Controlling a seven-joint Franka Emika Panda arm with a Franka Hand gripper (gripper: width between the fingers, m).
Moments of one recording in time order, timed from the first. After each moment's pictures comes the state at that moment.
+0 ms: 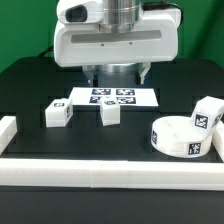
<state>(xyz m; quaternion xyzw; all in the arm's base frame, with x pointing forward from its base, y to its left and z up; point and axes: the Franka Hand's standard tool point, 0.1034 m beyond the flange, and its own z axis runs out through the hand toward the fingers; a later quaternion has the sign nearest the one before) 0.501 -0.024 0.085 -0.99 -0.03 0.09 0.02</state>
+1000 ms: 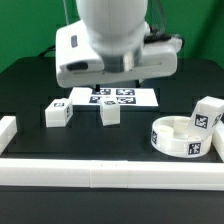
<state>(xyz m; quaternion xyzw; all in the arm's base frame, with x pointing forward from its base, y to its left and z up) 0.480 -0.029 0.057 -0.92 -0.04 0.37 0.06</state>
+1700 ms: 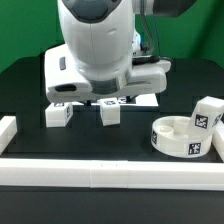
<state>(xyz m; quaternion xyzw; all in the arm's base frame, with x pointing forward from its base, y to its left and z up) 0.480 -0.042 0.040 -0.92 -0.02 0.38 0.05</state>
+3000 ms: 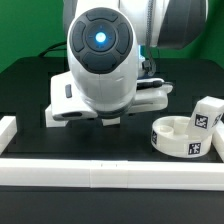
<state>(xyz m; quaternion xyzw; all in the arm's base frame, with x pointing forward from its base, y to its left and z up) 0.475 -0.038 0.008 -0.91 -0.04 0.42 0.05</state>
